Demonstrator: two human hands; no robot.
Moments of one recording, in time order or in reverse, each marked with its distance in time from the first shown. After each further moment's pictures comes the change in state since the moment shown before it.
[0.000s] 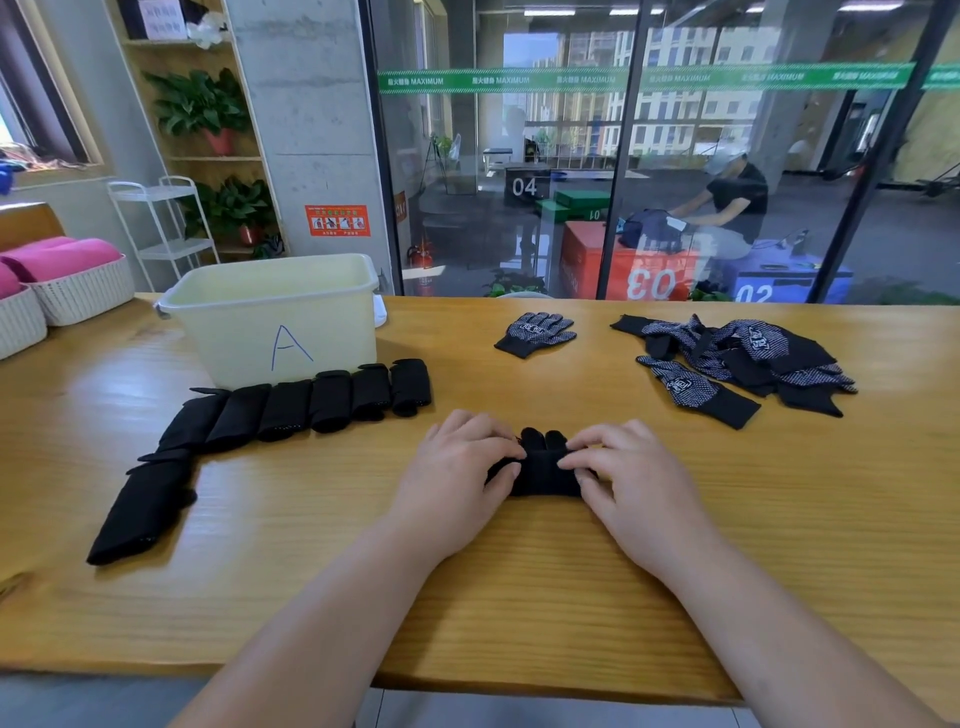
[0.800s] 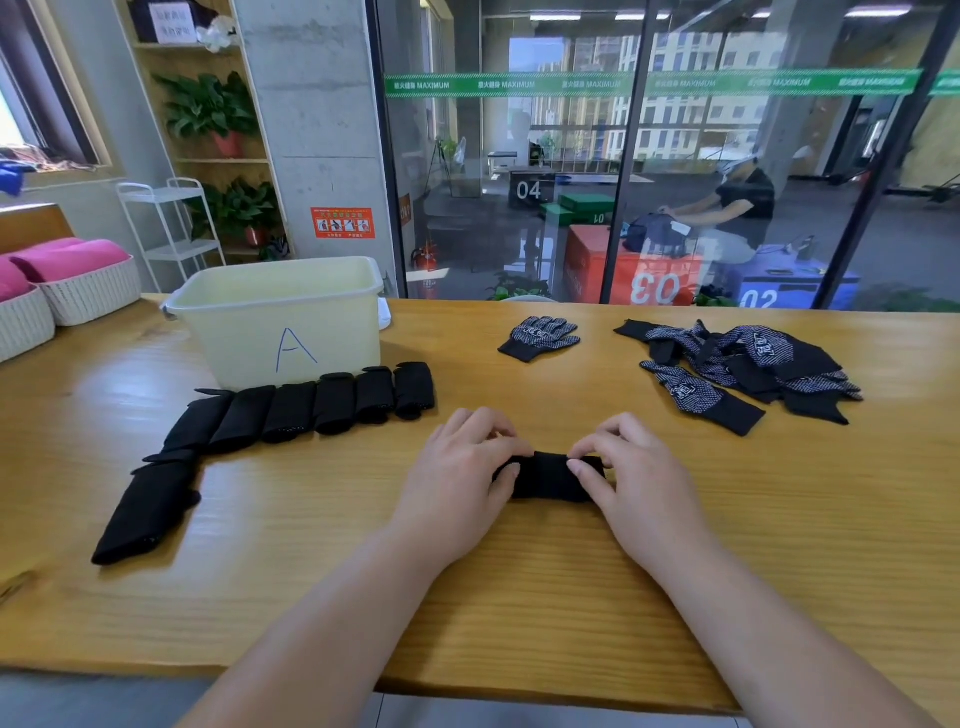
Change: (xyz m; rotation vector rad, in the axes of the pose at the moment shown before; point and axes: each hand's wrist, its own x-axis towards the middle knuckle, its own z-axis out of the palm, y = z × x) left_hand -0.001 0.000 0.001 -0.022 0.073 0.033; right_hand 0.007 0.000 0.007 0.079 0.059 0.107
